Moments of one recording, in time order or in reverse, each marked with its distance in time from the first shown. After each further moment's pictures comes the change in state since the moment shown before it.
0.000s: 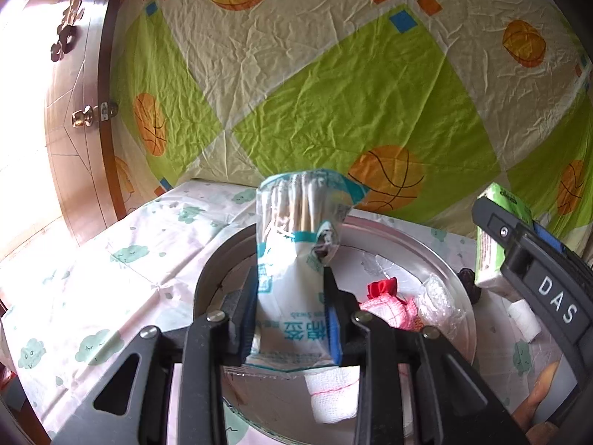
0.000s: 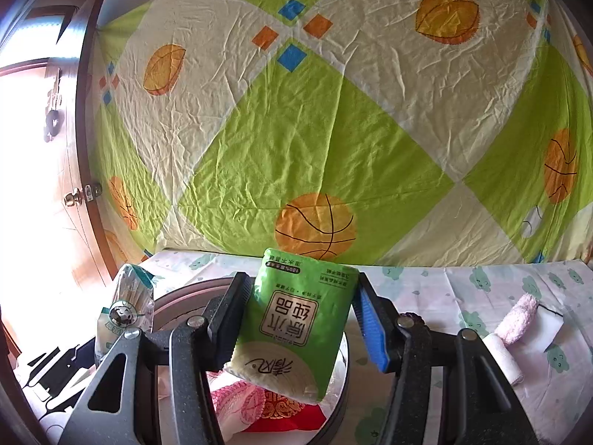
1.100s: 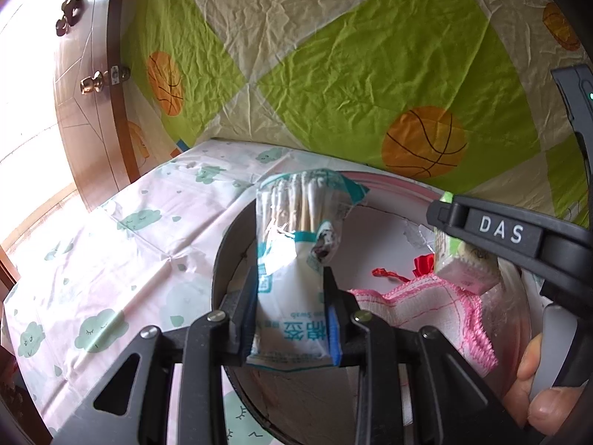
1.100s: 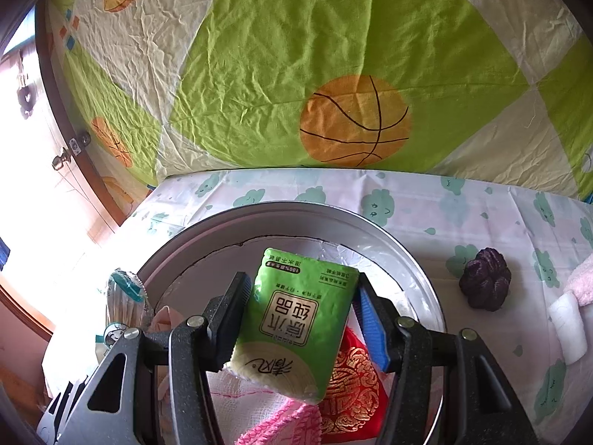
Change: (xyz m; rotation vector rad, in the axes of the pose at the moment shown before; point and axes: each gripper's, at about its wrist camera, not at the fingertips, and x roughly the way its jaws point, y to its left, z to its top) left arm 0.042 0.019 -0.014 -0.028 0.143 0.079; right arm 0.105 0.018 -0.012 0.098 0.415 0.094
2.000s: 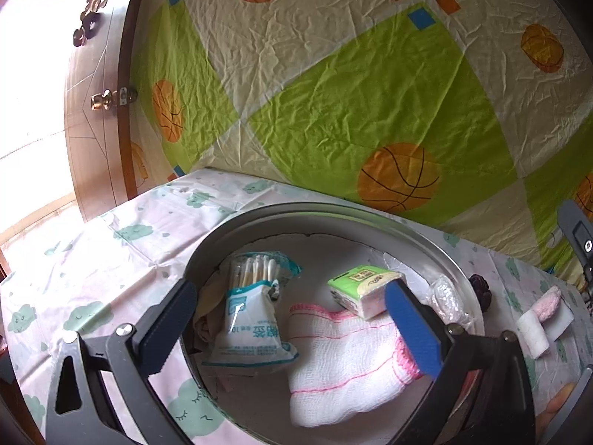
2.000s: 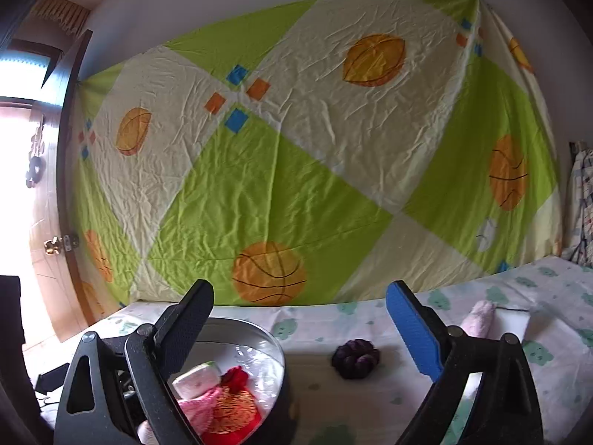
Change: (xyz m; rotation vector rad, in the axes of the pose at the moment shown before) left arm -0.036 -0.029 -0.014 -0.060 -0.154 -0.029; right arm -0.137 -0.059 -0.066 0.001 -0.690 -0.199
